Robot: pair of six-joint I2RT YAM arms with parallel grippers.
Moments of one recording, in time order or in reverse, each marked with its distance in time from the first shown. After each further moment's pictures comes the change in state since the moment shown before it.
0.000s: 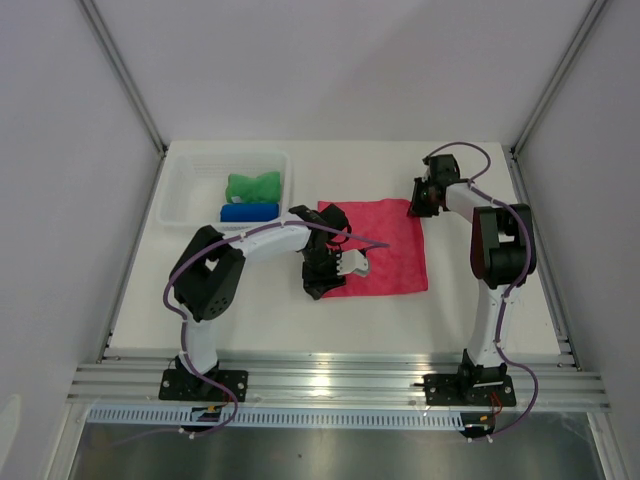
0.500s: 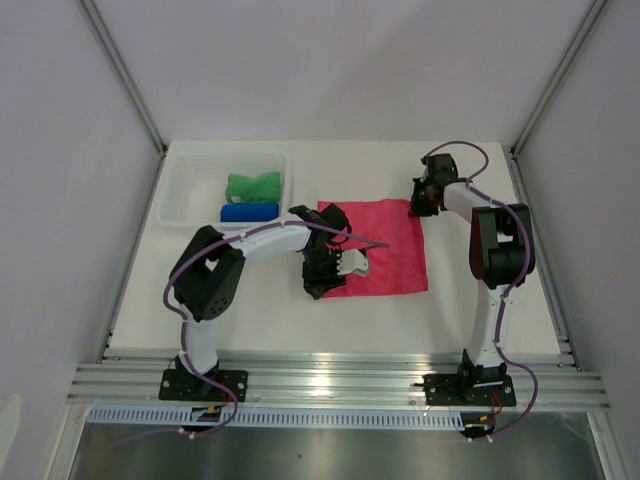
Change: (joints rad) left arm 0.000 0.000 0.000 0.006 -0.005 0.000; right arm 0.006 0.000 0.007 -0.010 0.037 -0.012
